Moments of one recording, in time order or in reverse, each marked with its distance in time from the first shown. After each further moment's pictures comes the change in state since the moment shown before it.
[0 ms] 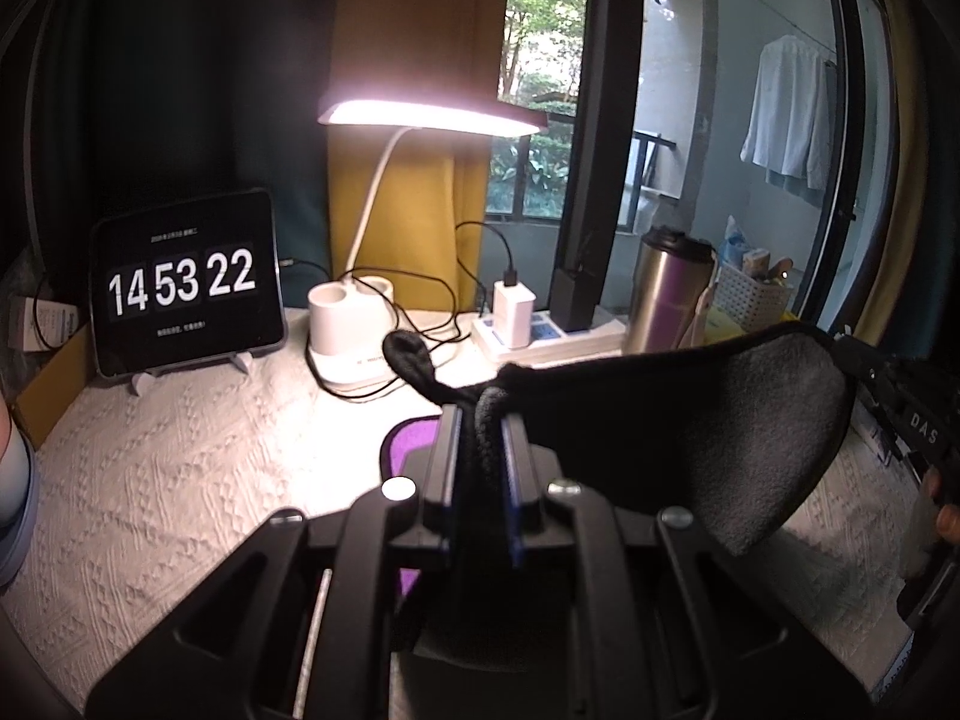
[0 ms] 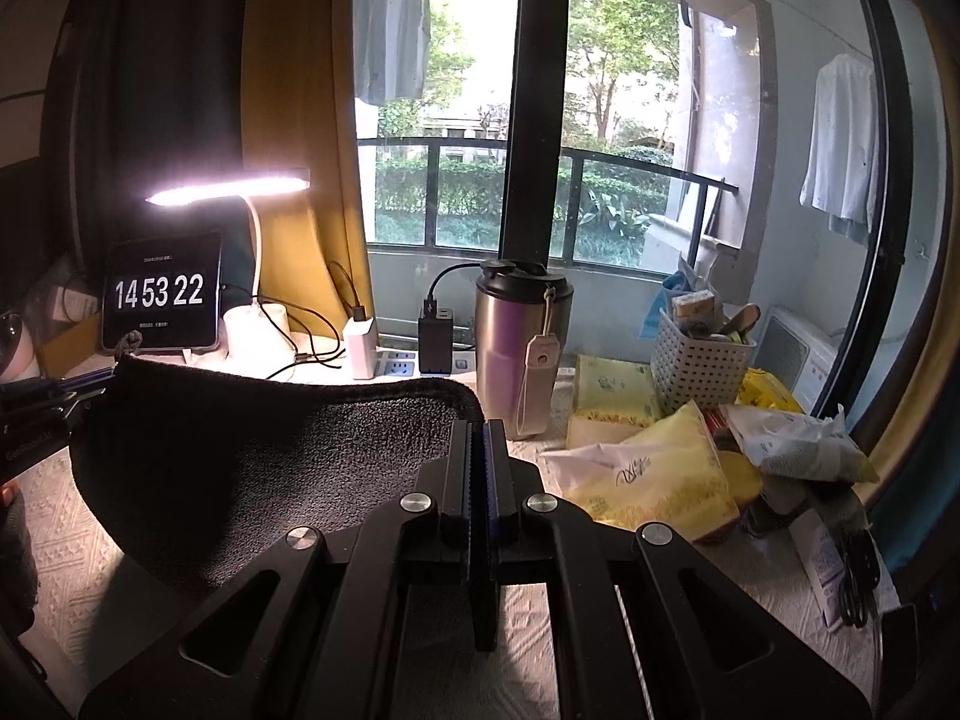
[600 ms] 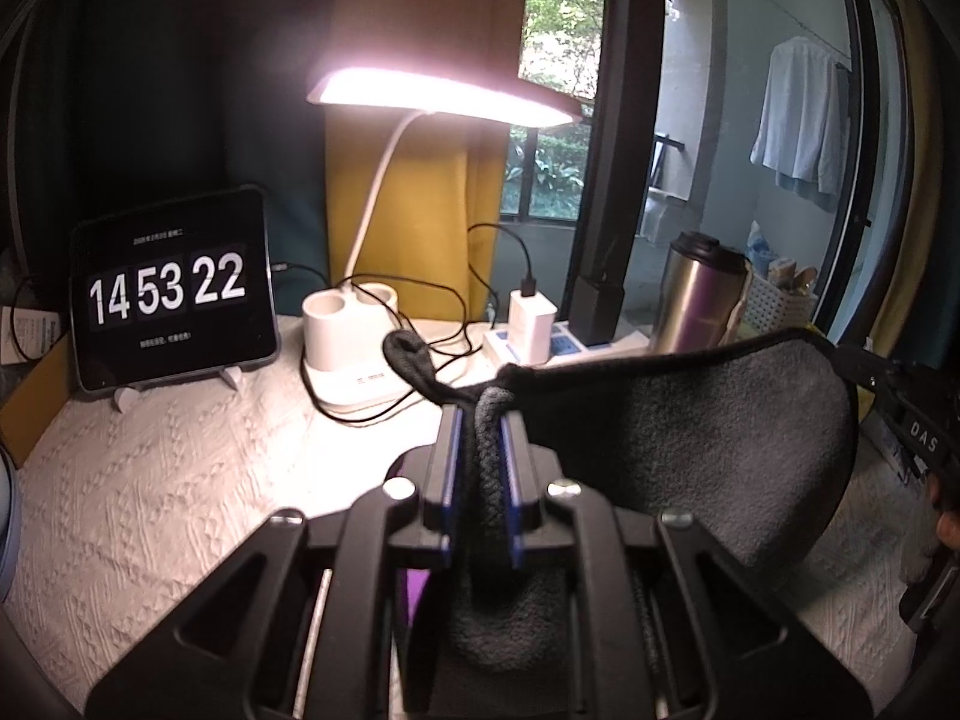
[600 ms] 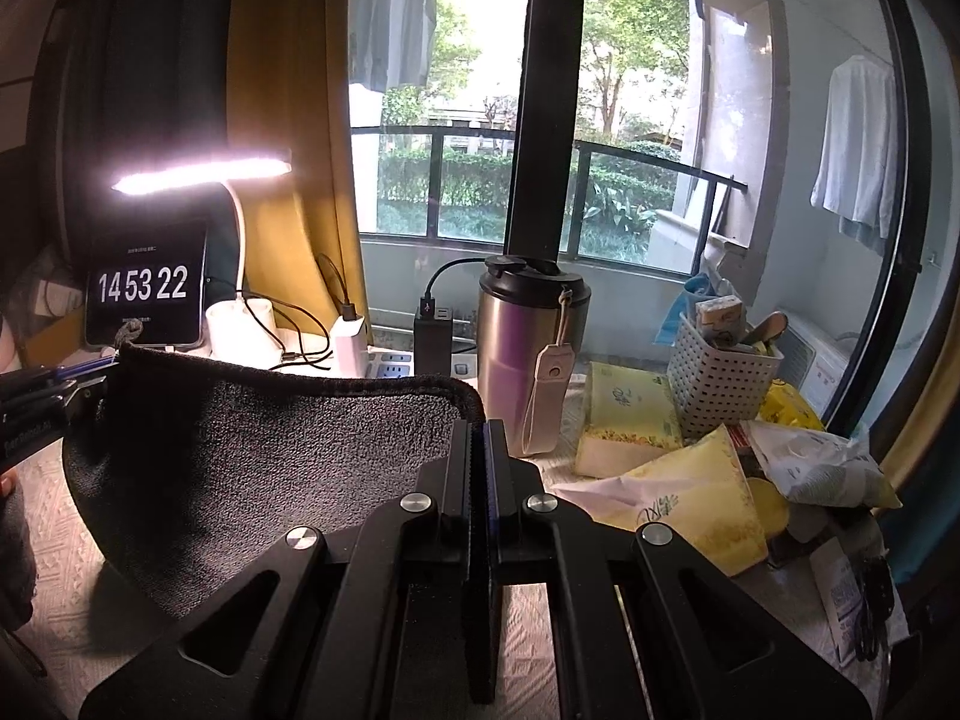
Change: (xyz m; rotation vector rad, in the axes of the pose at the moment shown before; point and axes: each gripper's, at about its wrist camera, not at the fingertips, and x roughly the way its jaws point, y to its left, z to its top) left arm 0.040 0.011 0.015 -0.010 0.004 0.008; right arm 0.042 0.002 0.011 -0.020 0.024 0.001
